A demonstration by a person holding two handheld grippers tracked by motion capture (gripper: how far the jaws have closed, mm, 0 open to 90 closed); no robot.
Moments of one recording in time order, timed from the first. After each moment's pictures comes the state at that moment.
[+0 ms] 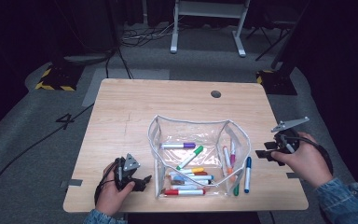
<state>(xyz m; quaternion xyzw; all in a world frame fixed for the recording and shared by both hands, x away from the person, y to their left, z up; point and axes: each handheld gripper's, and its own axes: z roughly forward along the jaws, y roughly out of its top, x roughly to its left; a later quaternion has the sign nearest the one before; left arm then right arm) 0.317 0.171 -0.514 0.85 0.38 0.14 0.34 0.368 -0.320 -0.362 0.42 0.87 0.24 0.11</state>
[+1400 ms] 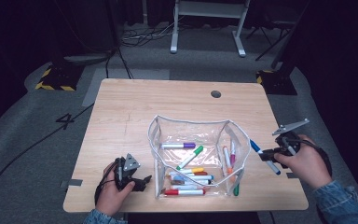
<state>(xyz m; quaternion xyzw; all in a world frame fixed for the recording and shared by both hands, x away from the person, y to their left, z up) 0.317 0.171 -0.514 0.85 0.38 0.14 0.34 0.365 -0.325 -0.353 0.42 0.88 0.24 0.07</state>
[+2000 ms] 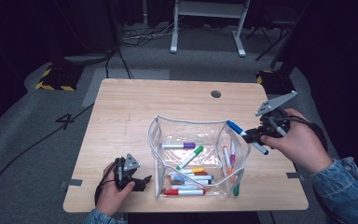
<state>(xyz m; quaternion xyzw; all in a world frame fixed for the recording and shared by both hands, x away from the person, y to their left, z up) 0.317 0.170 -0.514 0.85 0.38 0.14 0.34 0.365 -0.241 -0.264 0.29 0.92 0.25 0.09</state>
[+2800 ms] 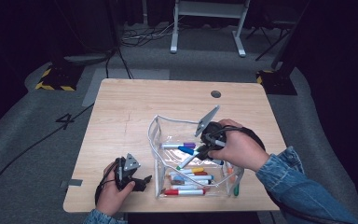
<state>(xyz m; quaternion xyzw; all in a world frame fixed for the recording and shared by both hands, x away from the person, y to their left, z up) 0.317 0.170 -0.514 0.85 0.38 0.15 0.35 0.370 -0.119 -0.324 0.14 0.97 0.19 0.00</state>
